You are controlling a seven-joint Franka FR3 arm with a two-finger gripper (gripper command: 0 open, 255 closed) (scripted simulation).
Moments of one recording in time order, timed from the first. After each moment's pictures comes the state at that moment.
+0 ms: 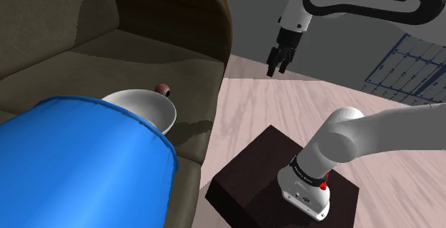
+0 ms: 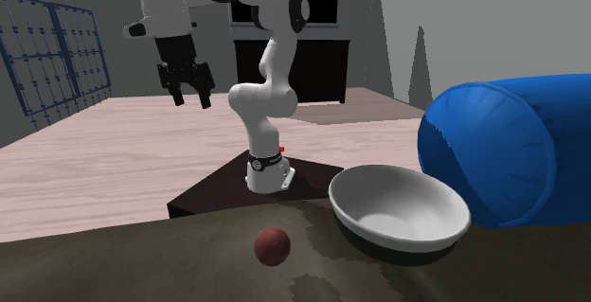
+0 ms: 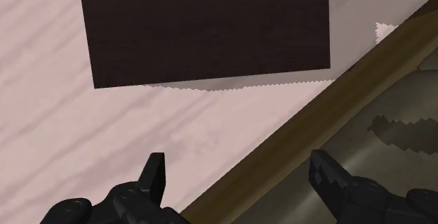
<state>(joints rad) -0.02 -0.76 -0.07 -2.45 -0.01 1.58 0.01</state>
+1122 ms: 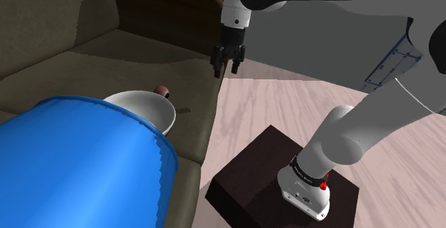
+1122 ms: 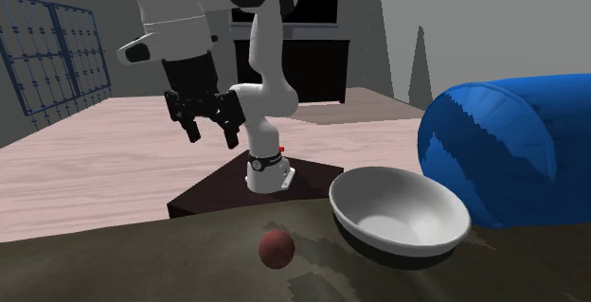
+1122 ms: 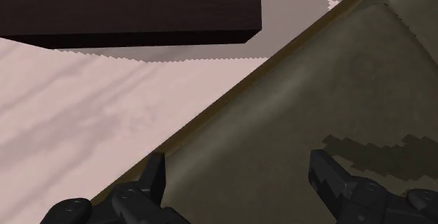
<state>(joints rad) 0.10 -0.30 0.14 -2.17 0.13 1.71 0.24</state>
